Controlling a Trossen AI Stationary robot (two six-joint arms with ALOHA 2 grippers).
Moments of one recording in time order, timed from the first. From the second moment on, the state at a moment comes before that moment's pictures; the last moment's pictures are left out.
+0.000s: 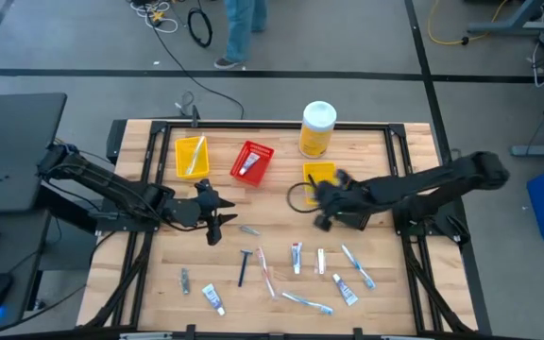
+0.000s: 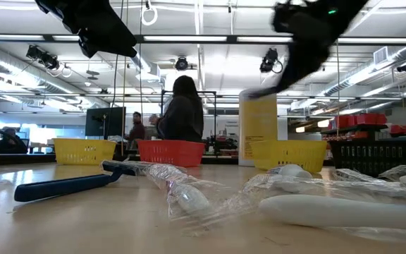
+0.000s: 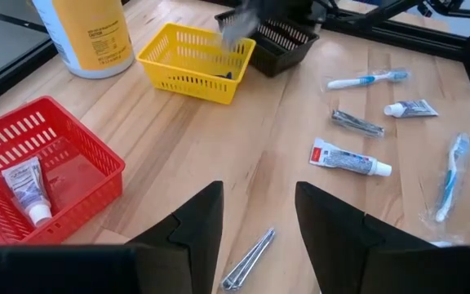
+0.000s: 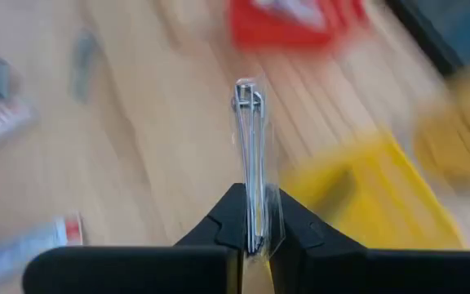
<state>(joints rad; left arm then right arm) -0.36 1.07 0.72 -0.24 -0.53 -0.46 0.18 1.35 0.96 -0.63 0.46 0.45</state>
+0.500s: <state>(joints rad) -0.36 1.07 0.72 -0.24 -0.54 -0.42 0.23 1.20 0.74 -1.02 0.25 0.88</state>
